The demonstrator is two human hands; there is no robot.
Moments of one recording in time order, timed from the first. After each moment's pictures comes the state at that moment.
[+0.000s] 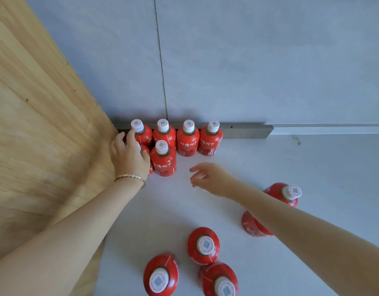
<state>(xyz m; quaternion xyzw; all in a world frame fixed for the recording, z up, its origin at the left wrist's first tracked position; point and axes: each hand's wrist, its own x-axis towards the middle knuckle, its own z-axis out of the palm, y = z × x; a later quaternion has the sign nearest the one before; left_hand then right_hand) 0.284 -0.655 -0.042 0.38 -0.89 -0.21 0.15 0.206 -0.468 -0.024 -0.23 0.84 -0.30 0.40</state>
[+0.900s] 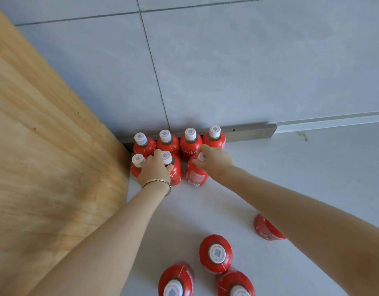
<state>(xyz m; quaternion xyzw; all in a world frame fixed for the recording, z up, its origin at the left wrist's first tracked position) 0.255 -0.627 -0.043 0.39 -0.90 -0.21 -0.02 0.172 -0.500 -0.024 -0.25 0.92 -0.20 0.21</state>
